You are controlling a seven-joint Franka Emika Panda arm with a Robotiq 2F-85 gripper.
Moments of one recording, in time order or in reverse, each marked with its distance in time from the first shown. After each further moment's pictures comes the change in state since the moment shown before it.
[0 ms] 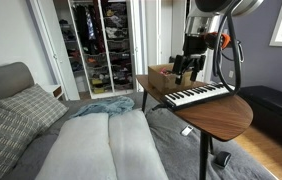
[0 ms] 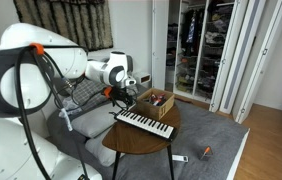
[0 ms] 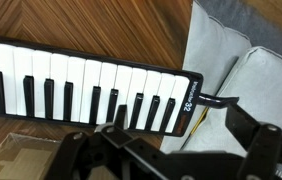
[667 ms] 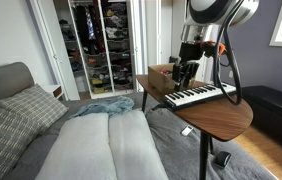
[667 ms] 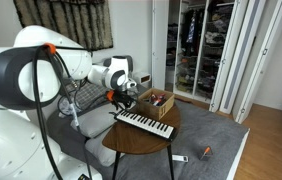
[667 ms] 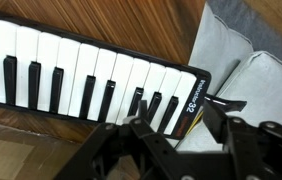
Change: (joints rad) arm 0.009 0.060 -0.001 -0.008 0.004 0.082 -0.088
